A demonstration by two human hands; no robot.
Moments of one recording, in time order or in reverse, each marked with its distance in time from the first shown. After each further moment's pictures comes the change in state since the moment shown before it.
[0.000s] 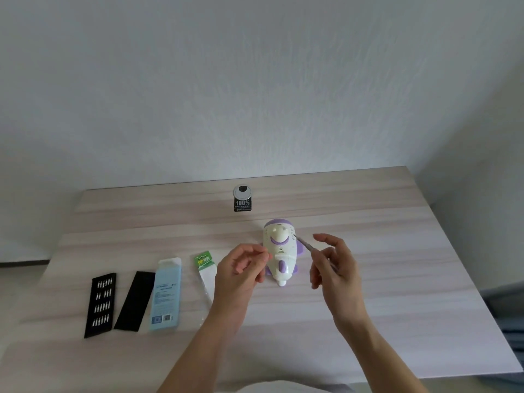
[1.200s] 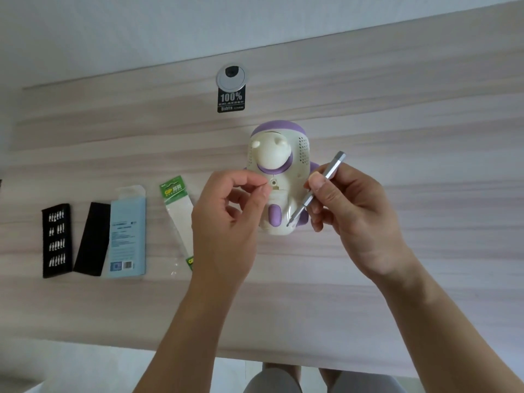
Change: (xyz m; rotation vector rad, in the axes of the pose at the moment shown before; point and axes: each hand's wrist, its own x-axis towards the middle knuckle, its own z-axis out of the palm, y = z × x) left_hand 0.067 -0.105 0.024 0.610 0.214 0.268; right_hand 0.095 0.135 -0.011 0.281 -0.411 0.173
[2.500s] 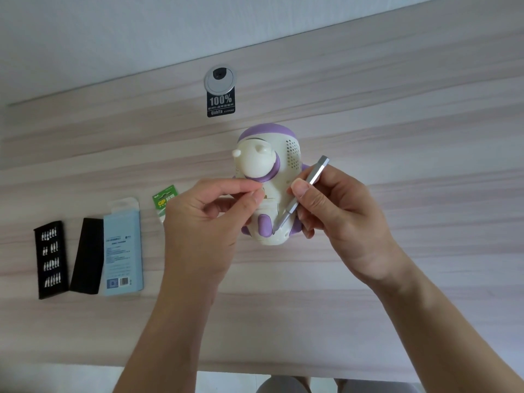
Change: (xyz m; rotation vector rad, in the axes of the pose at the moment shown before) left_hand 0.017 0.014 -0.009 -0.137 -0.062 -0.227; right_hand 0.007 0.006 0.008 0.012 -0.026 0.032
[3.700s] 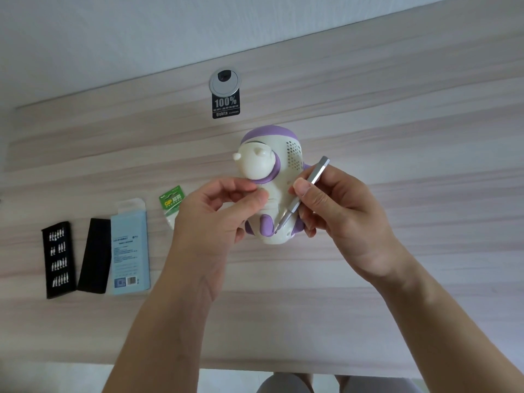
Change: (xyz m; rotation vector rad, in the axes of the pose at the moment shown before) left_hand 0.006 0.006 -0.005 -0.103 -0.060 -0.335; right_hand 0.000 -0.003 0.007 -0.011 -0.008 0.009
